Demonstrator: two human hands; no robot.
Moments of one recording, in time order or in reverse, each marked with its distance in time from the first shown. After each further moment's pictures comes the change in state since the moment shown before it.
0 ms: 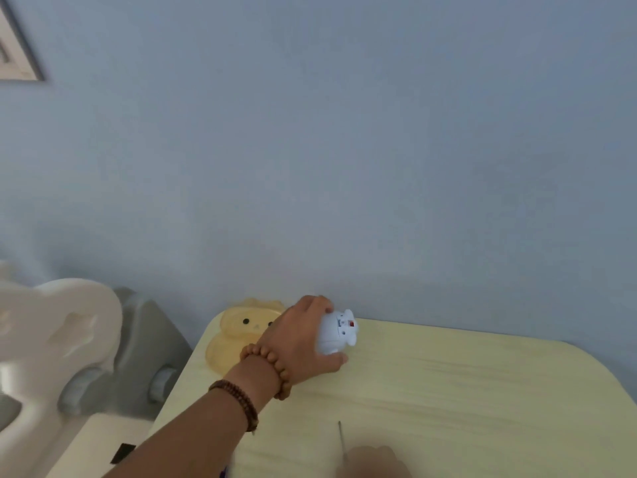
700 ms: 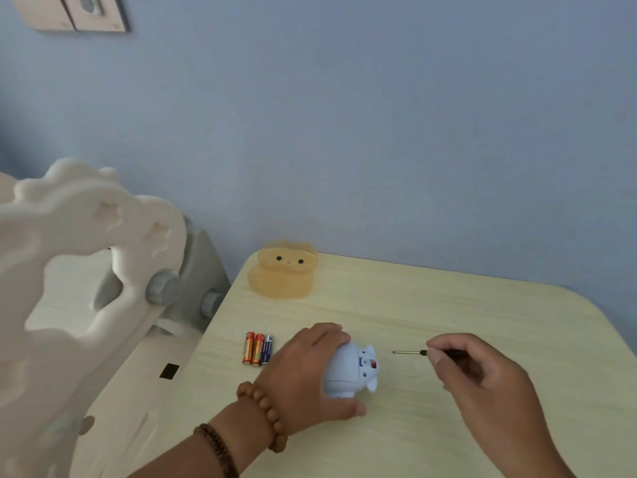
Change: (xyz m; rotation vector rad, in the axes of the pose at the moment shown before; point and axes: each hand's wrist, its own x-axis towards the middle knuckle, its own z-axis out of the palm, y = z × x) left_hand -0.174 0.031 0.023 -0.084 0.004 0.083; right_hand 0.011 0.013 -0.152 0.430 -0.320 0.179
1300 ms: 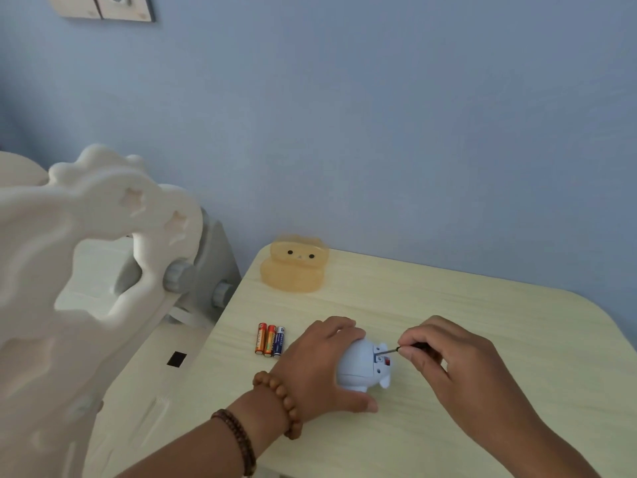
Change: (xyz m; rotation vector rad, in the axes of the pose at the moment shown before) left_hand 0.000 -0.002 0.001 -0.030 -0.058 -0.036; right_hand 0.012 -0.029 0.013 -0.347 -0.253 -0.388
